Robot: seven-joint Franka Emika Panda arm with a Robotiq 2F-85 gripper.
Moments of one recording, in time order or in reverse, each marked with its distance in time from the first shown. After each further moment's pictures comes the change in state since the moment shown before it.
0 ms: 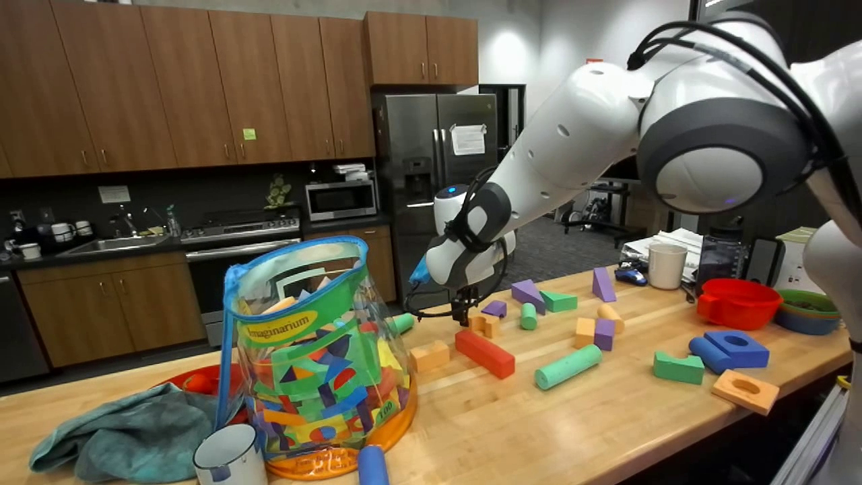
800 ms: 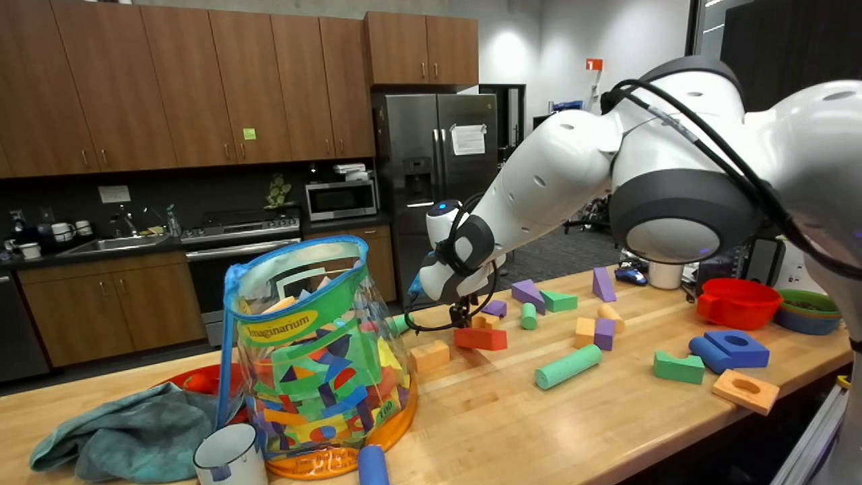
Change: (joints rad) arm -0.032 0.157 -0.019 0.109 0.060 -0.046 0.000
